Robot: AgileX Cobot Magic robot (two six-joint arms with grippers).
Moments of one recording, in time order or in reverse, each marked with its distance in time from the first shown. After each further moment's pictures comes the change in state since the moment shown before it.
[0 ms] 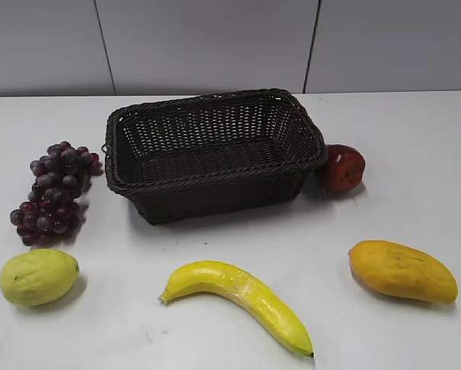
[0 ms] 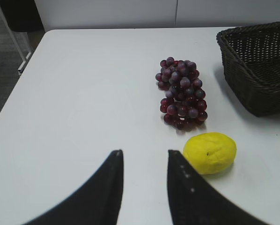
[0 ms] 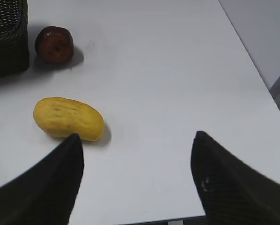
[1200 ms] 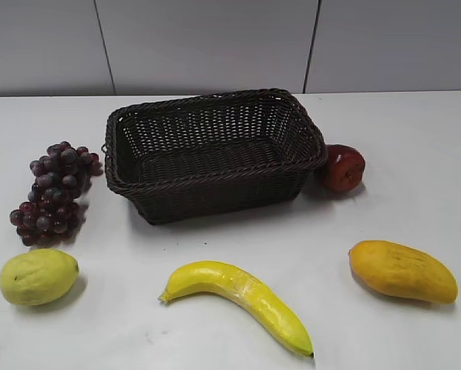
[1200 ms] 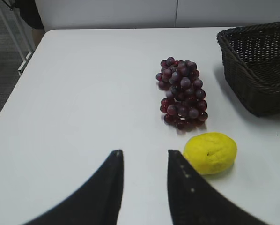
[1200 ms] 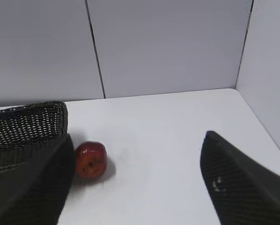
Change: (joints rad) left arm 0.000 0.000 0.000 0.000 0.000 0.000; right arm 0.000 0.399 0.020 0.104 -0.720 0.000
